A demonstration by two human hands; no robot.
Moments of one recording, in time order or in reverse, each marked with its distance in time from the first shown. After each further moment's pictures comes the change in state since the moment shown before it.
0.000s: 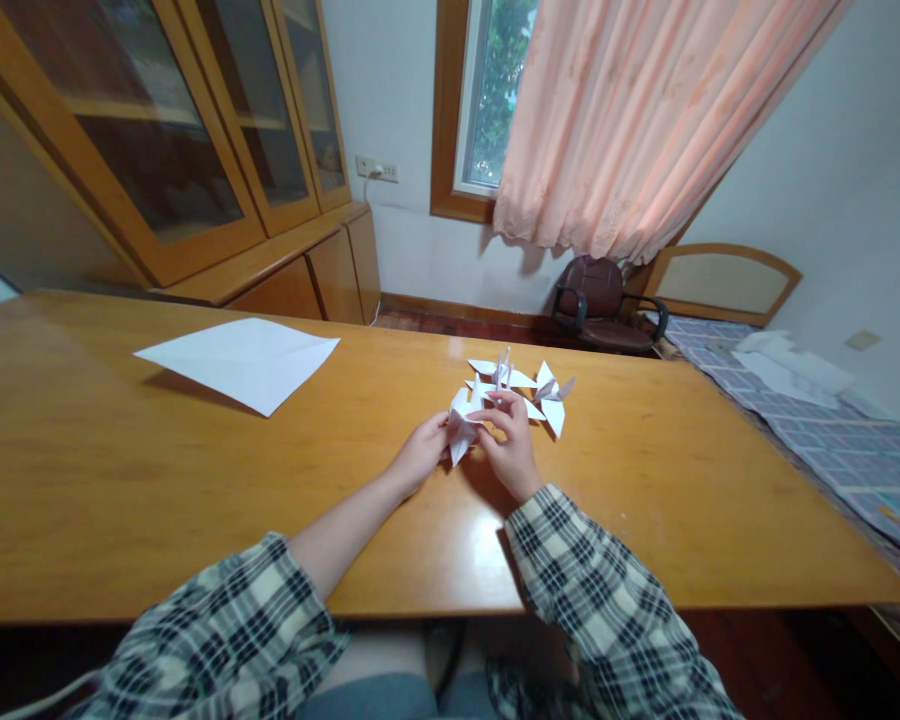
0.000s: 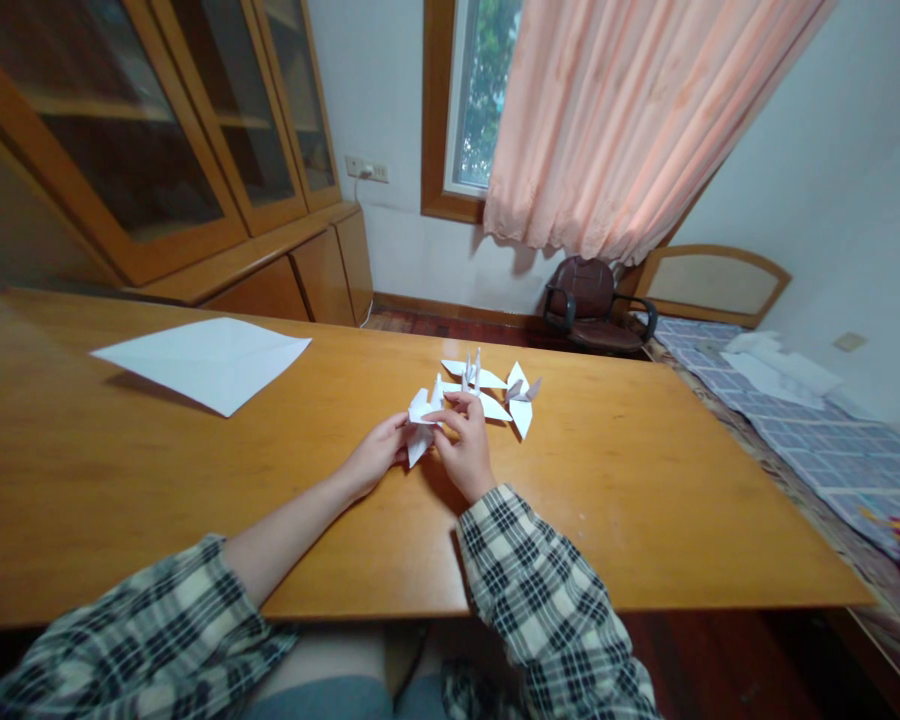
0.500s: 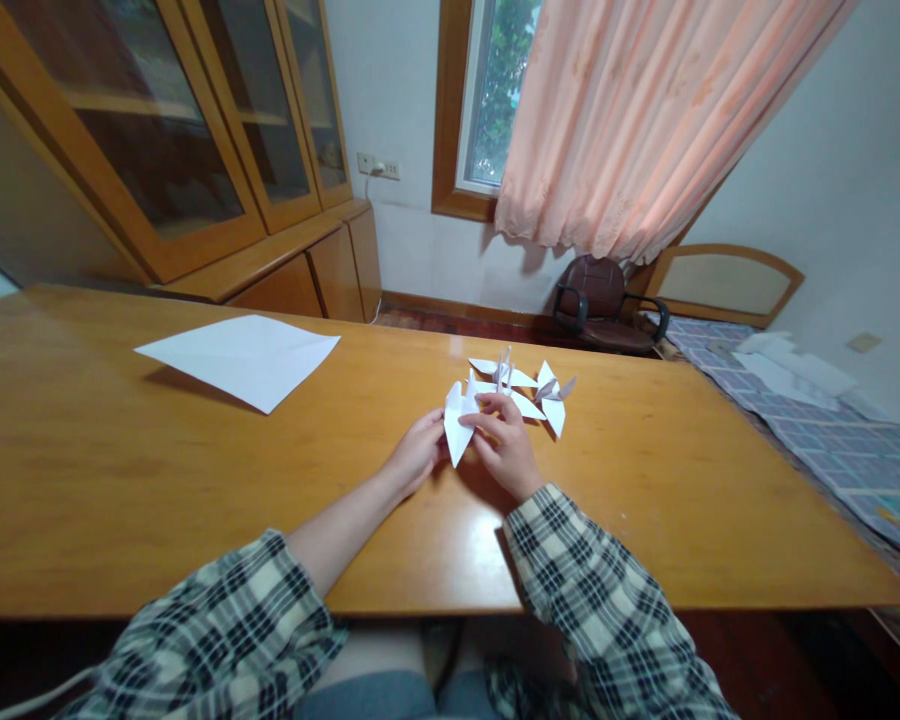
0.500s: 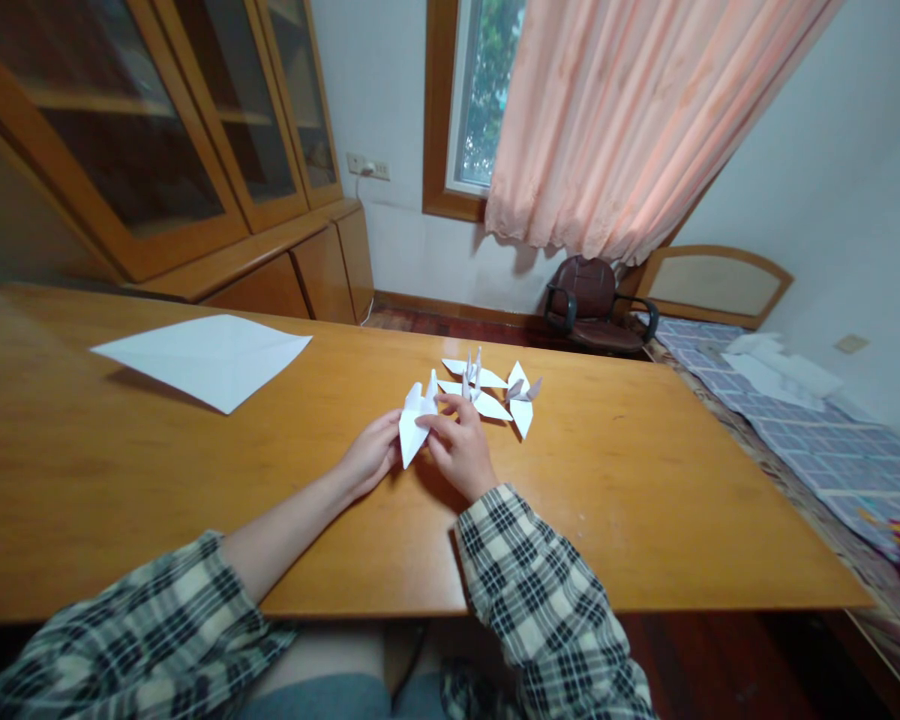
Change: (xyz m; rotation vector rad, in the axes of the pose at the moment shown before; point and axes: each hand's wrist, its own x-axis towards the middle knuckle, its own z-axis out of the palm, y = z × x) left_hand 0.003 0.000 0.002 -0.186 0.098 0.012; right_hand -0.001 0.000 -0.008 -0.087 -0.191 -0.080
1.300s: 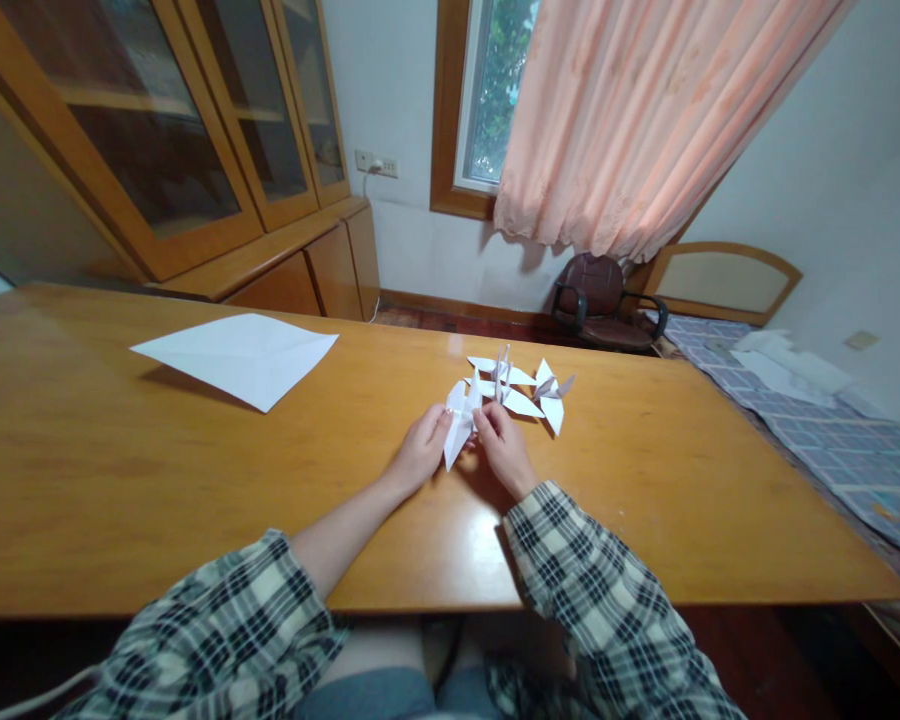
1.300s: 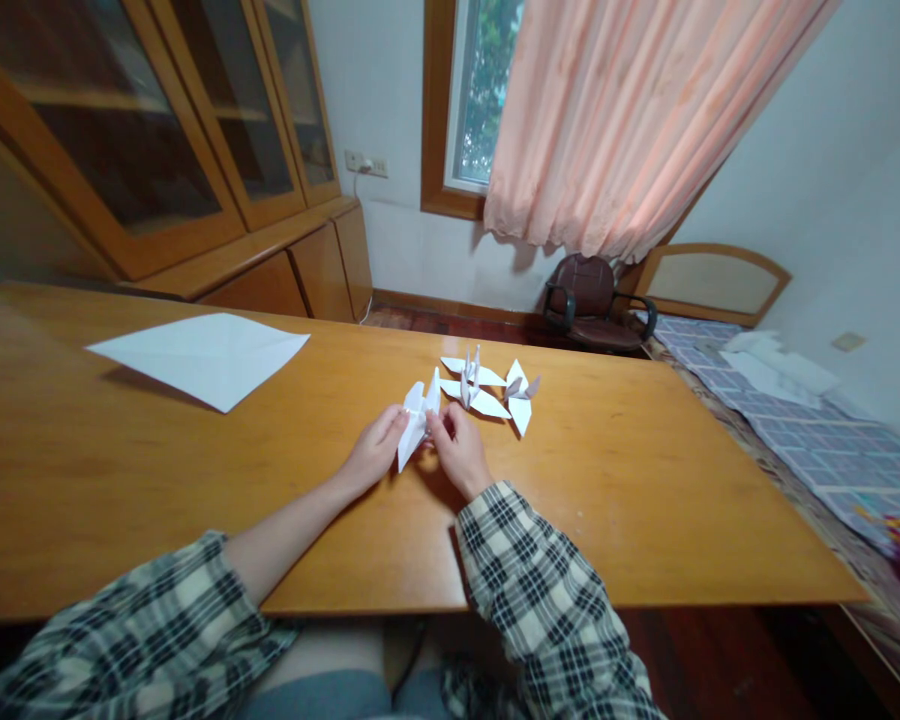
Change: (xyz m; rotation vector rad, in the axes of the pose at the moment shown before) left_hand -0.007 0.002 -0.006 0.599 -0.004 0.333; right_hand 0.000 -0.003 0.013 0.334 0.019 0.443
